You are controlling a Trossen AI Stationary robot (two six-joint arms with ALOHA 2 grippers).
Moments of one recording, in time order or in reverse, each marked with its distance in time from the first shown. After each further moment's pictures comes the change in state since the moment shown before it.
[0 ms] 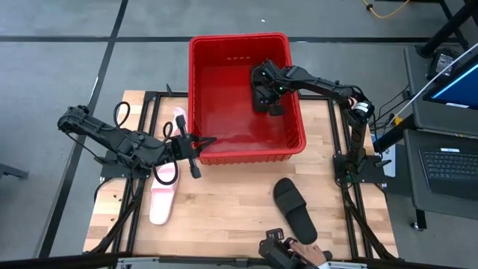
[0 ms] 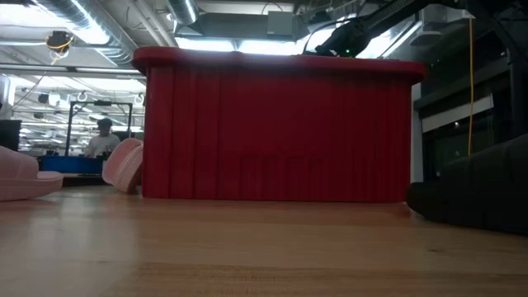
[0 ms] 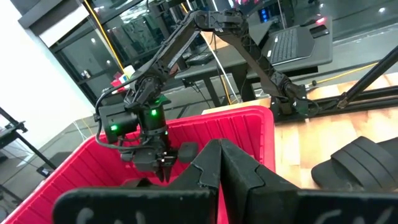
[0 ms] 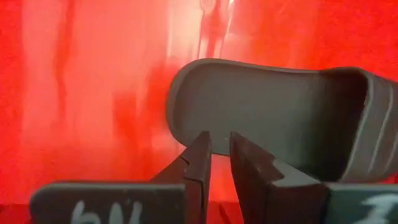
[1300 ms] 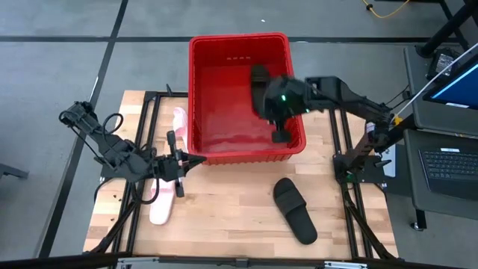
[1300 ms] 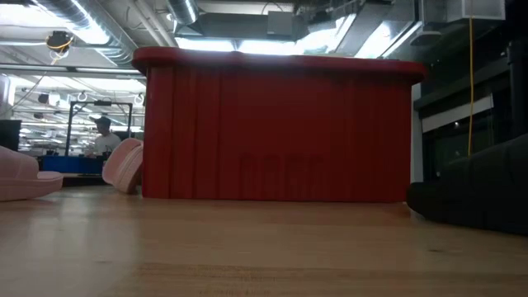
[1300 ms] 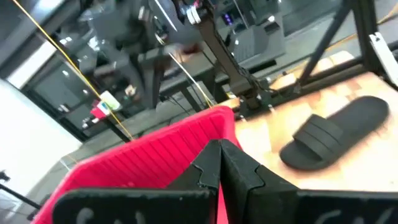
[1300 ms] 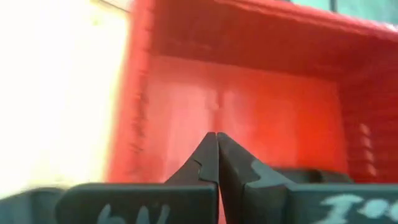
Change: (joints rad) left arm -0.235 -0.026 0.000 -0.089 -0.089 0.083; right arm 0.588 -0.213 0.559 -0.470 0.098 0.534
